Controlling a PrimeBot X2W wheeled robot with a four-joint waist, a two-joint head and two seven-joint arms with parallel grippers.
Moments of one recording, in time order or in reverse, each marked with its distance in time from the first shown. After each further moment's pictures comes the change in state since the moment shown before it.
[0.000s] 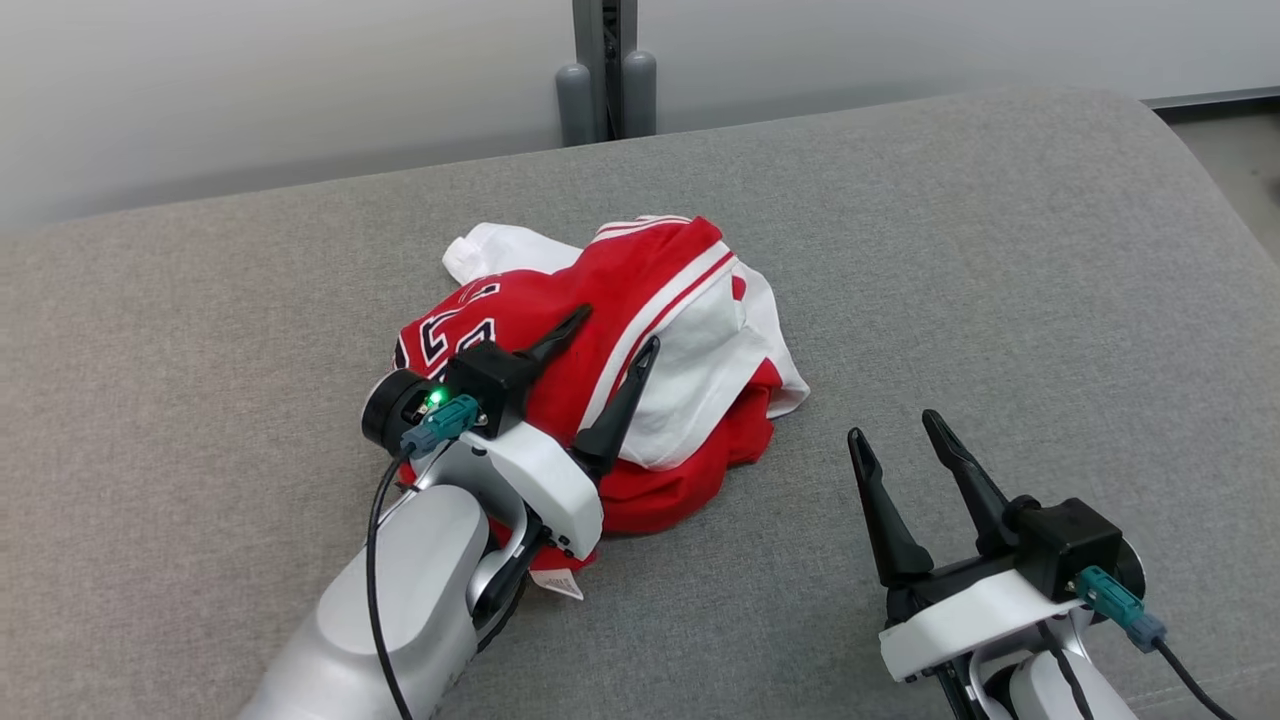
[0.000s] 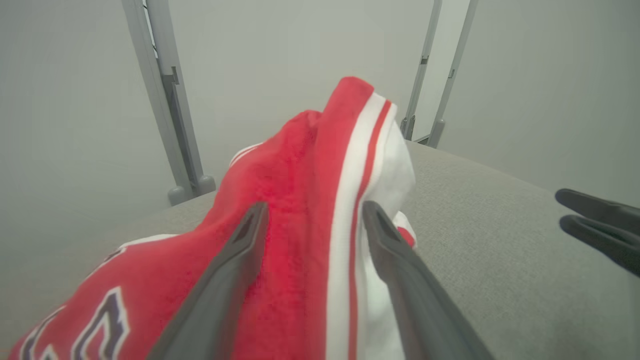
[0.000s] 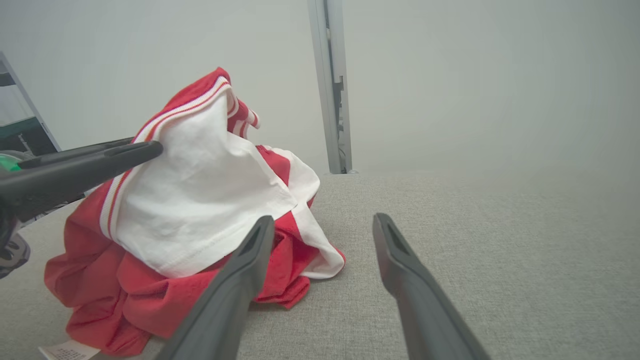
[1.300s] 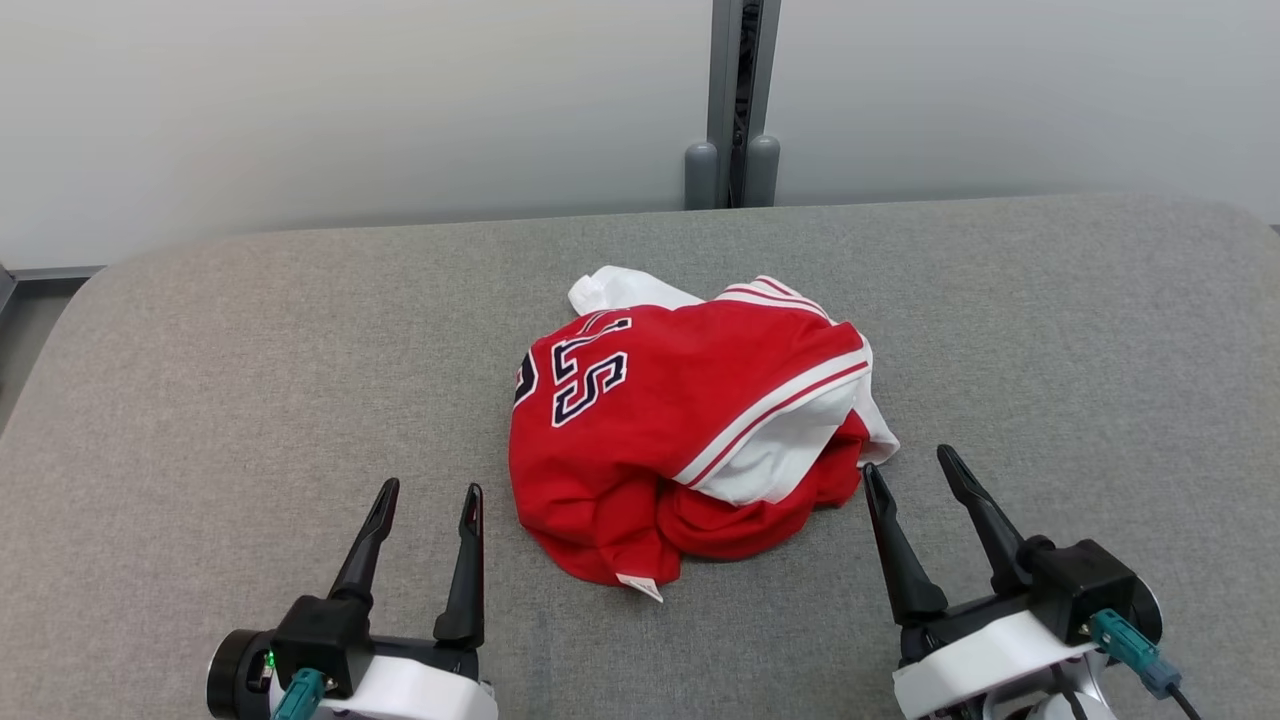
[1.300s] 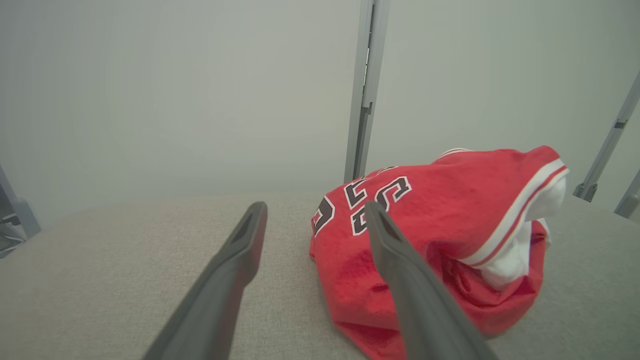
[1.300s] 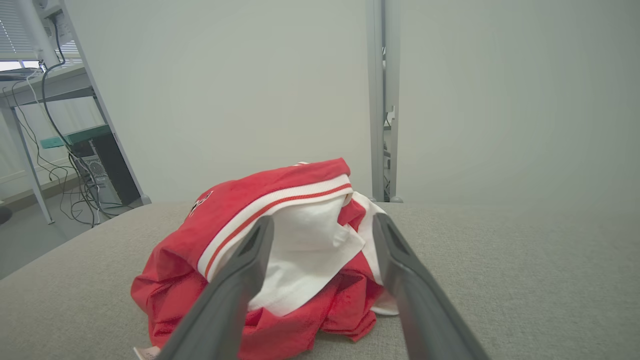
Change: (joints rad) left arm 0.618 -0.024 0.445 -0.509 0.276 0.181 -0.025; right arm 0.075 -0.001 -0.023 -0.055 -0.027 0.000 0.000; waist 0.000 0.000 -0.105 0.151
